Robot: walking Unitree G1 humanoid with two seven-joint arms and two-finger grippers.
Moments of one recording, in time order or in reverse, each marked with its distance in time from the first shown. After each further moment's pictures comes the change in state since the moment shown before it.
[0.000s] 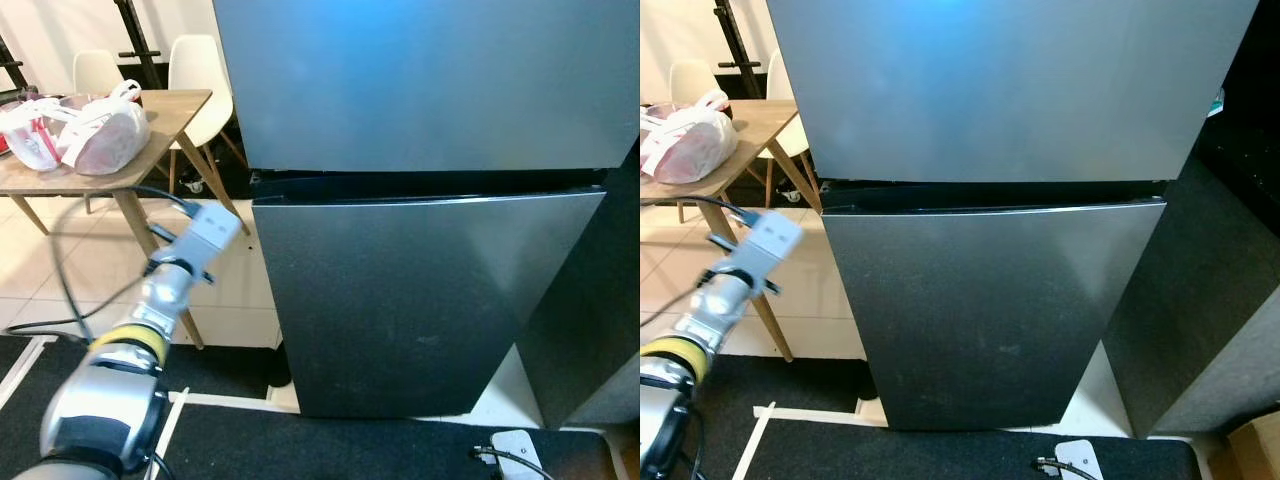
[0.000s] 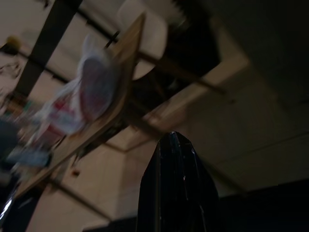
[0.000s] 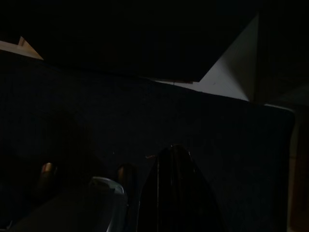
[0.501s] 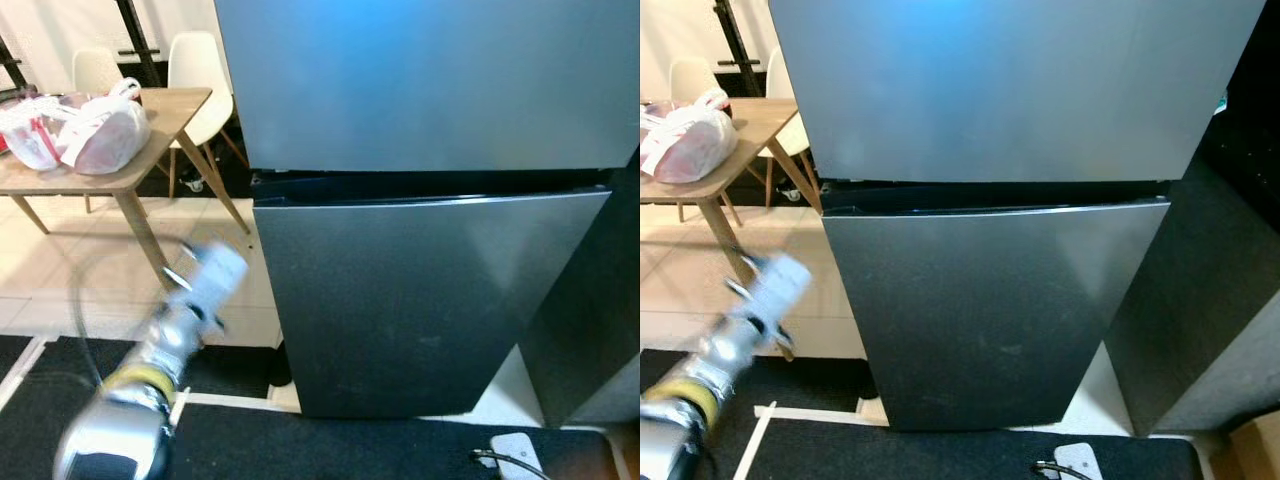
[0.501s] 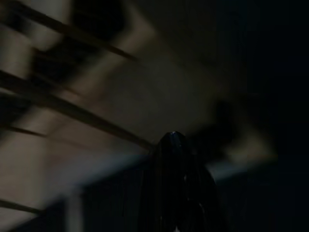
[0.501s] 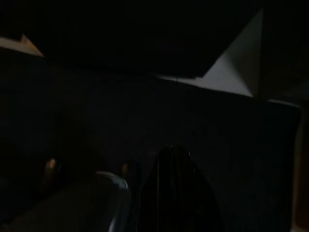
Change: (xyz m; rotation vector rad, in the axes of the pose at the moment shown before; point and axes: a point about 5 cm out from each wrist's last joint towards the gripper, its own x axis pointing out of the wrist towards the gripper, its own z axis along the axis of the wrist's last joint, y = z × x) left arm -0.063 -0.126 -0.057 -0.151 0.159 -0.456; right arm -0.001 0.004 -0.003 0.001 0.005 0.012
